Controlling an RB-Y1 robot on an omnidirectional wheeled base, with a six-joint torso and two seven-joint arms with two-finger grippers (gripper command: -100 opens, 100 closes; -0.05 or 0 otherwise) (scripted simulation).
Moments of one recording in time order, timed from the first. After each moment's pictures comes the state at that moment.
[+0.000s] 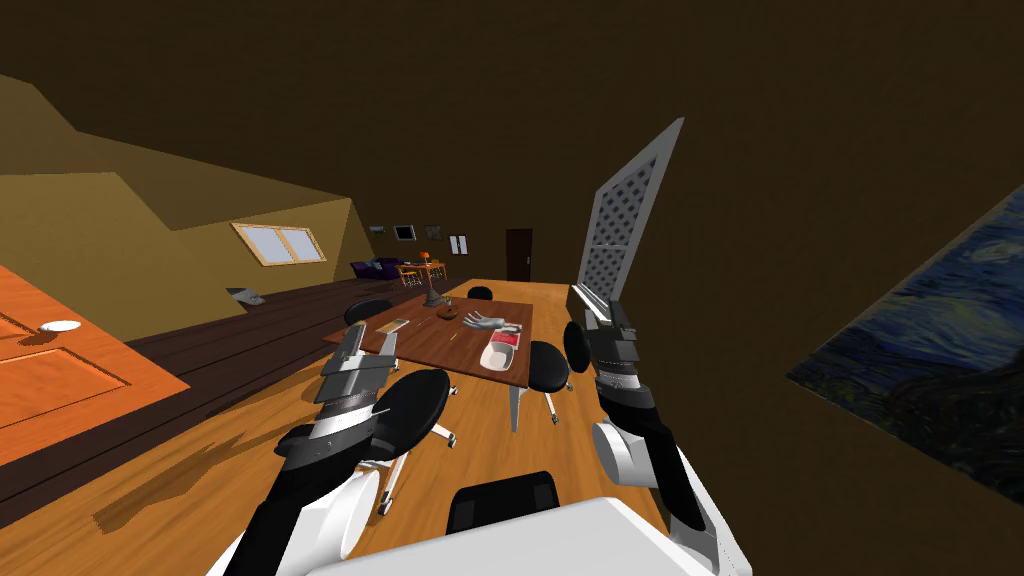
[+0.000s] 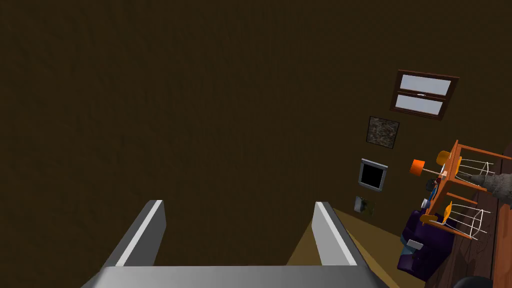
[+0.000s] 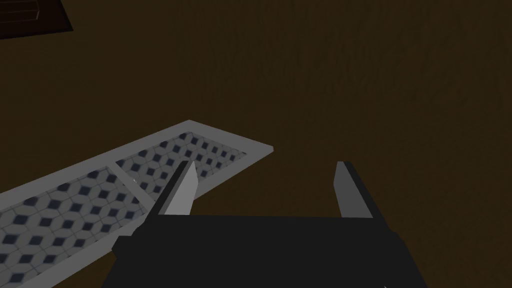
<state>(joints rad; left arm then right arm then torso) 0.50 0.00 0.03 -2.32 -0.07 -0.40 0.17 0.47 0.00 -0.02 -2.36 -0.04 -0.46 -0.02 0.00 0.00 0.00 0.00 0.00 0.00</state>
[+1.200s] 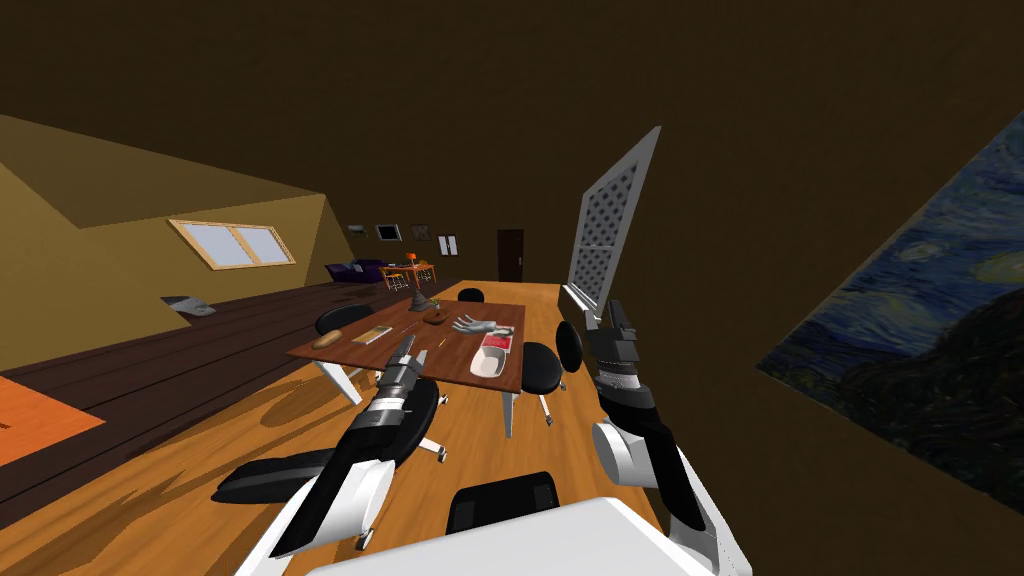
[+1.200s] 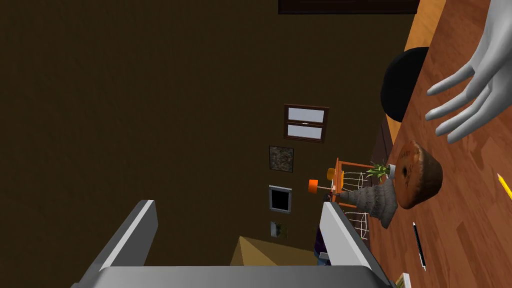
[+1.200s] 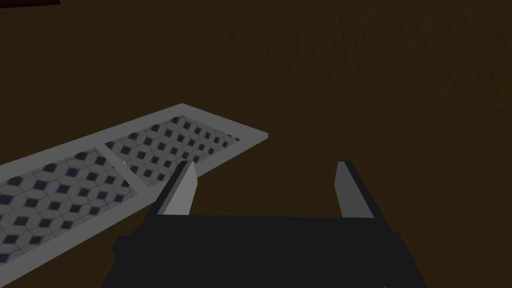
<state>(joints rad) 0.40 0.14 -0.02 -2.10 -0.01 -0.16 0.12 0.47 0.00 -0.02 -2.36 -0.04 -0.46 -0.02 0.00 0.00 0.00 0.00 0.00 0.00</state>
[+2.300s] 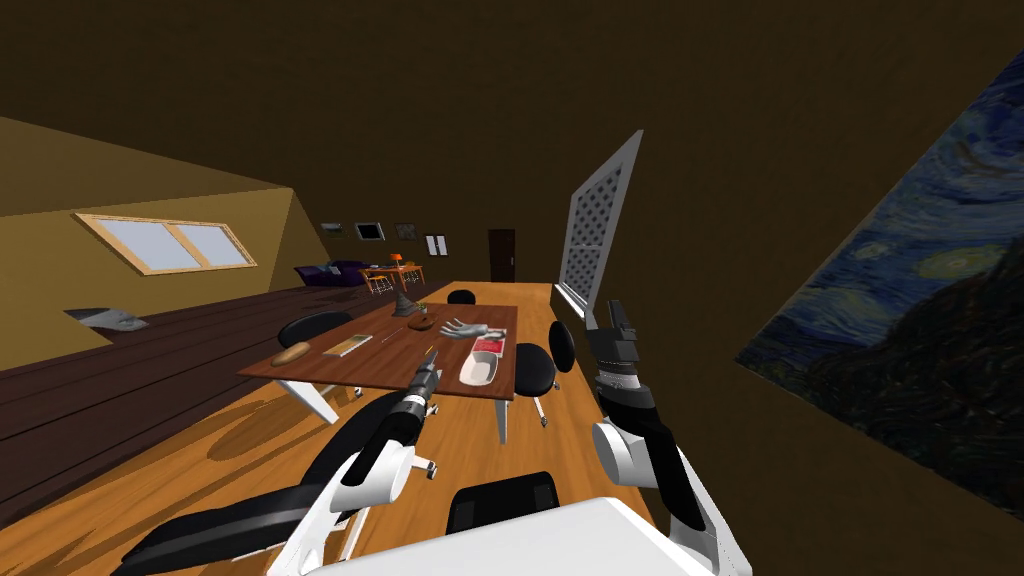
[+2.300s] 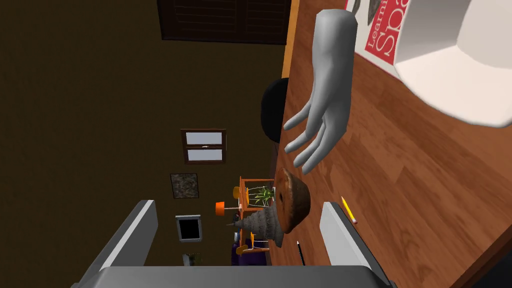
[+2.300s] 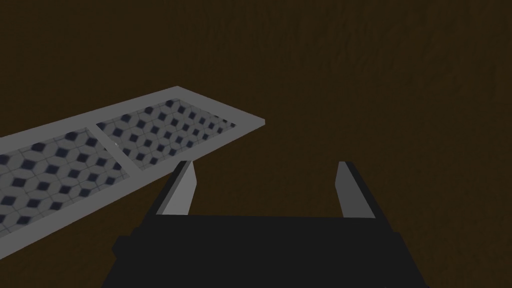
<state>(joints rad) 0.28 0.15 -0.07 -1.86 0.07 0.09 0.08 0.47 0.00 -0.02 -2.36 -0.04 -0.46 -0.02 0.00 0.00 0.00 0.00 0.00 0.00</state>
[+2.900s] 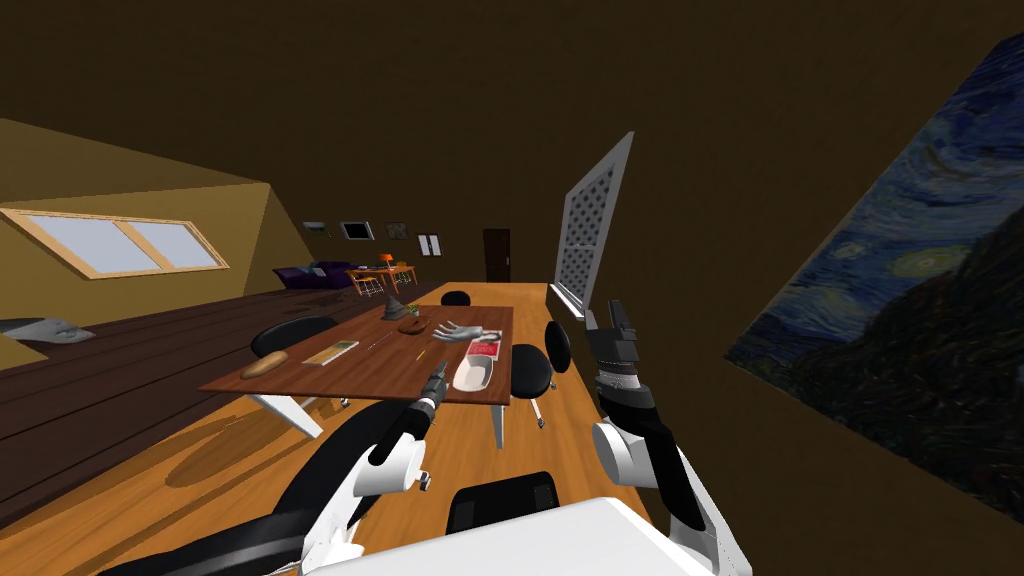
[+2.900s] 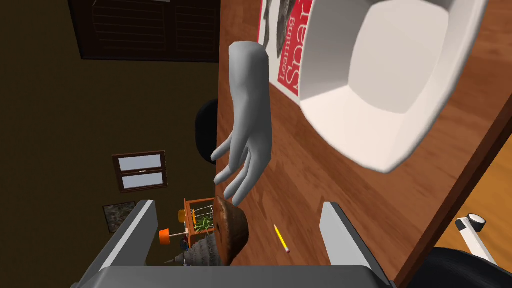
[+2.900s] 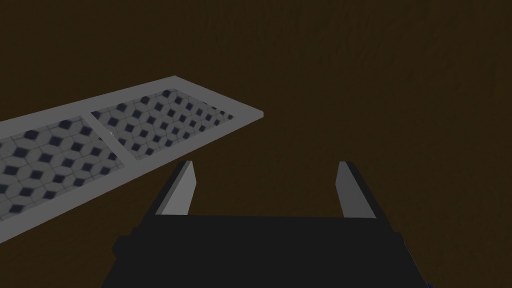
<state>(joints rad) 0.21 0.15 -0.10 -1.72 0.11 0.25 0.05 0.47 0.00 -0.02 -2.36 -0.04 -0.46 -0.02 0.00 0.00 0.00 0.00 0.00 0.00</state>
